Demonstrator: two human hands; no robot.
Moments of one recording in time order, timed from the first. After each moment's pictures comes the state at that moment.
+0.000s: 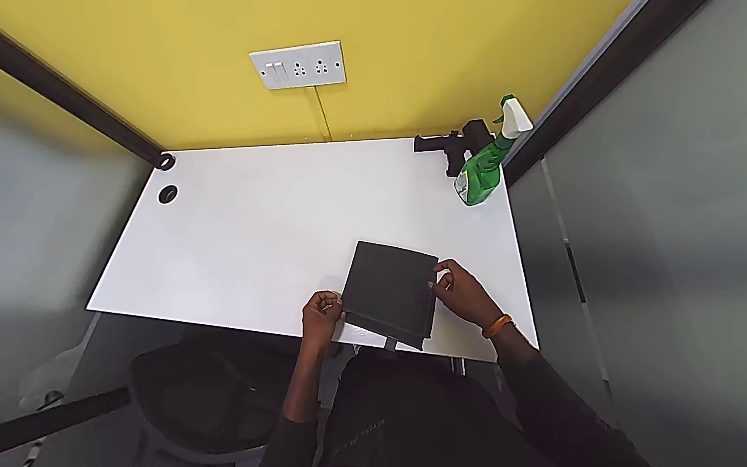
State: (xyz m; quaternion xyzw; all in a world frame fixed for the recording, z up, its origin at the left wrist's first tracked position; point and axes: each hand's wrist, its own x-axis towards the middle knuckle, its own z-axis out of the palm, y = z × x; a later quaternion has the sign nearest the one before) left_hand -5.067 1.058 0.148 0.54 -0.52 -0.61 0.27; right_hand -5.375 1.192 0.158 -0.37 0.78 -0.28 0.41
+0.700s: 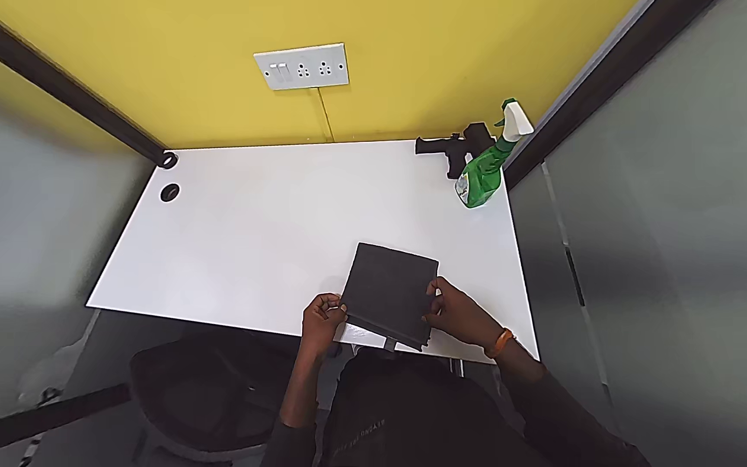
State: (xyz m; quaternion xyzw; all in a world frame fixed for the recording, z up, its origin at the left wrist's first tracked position) left_hand -5.061 1.064 0.154 0.50 -0.51 -0.65 0.27; right_hand -5.349 1.204 0.186 -0.42 0.74 -0.19 0.48
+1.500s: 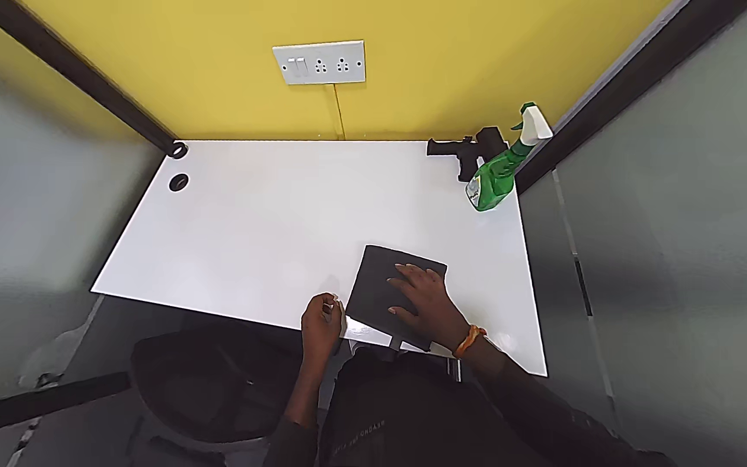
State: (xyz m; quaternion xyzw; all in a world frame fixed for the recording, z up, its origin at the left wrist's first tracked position) left_hand -5.039 1.068 0.127 0.53 -0.74 -0.31 0.26; right_hand -5.299 1.169 0.164 -0.67 0.70 -0.17 0.16
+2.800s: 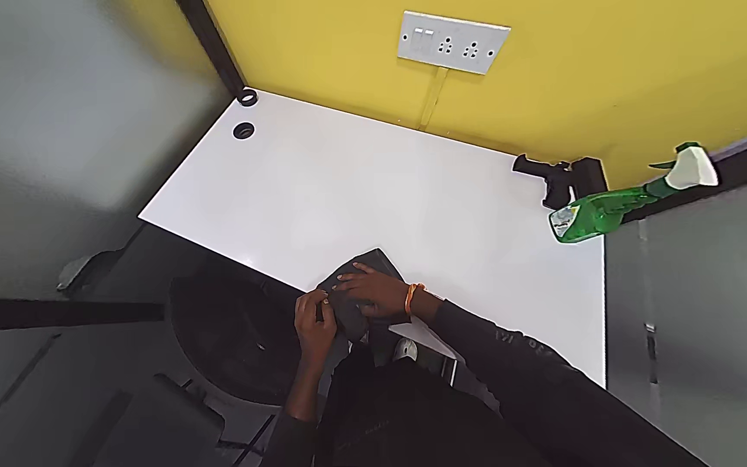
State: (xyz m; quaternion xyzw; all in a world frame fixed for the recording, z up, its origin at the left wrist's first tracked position) left_hand -4.915 1.049 0.099 0.52 -0.69 -0.15 0.48; right_hand -5.141 0.996 0.116 -0.91 0.27 -0.13 0.30
